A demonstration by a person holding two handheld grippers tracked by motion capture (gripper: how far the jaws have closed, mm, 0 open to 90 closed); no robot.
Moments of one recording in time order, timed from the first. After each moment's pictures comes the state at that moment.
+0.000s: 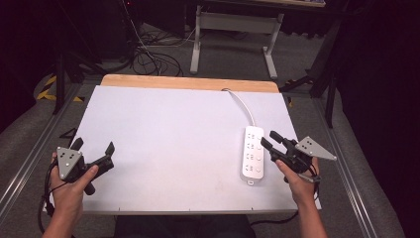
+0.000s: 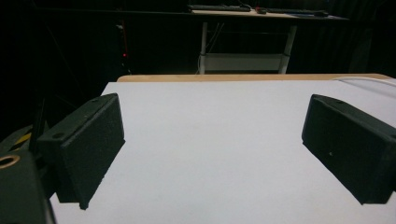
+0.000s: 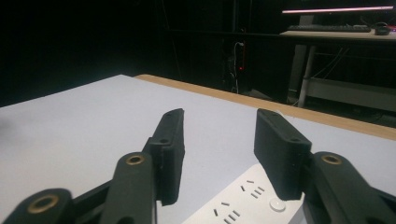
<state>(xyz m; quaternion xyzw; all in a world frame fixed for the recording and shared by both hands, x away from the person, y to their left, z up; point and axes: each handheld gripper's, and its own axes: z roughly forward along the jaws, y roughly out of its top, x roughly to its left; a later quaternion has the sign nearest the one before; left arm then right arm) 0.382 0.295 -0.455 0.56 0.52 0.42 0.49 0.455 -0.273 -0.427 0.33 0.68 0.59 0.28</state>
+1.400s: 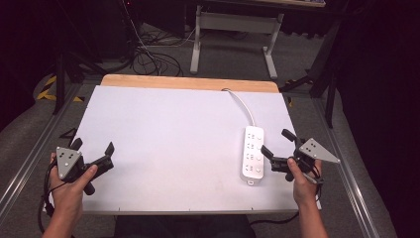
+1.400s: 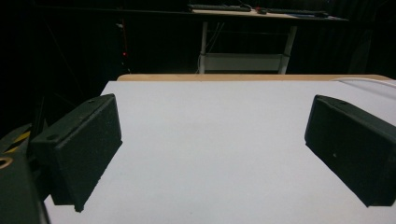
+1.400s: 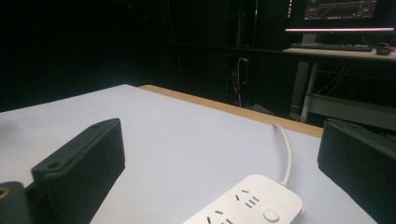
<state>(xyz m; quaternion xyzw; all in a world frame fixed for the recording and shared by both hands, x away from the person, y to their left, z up) 0.382 0.297 -0.455 0.56 0.53 0.42 0.49 0.455 -0.282 -0.433 0.30 0.67 0.62 0.29</state>
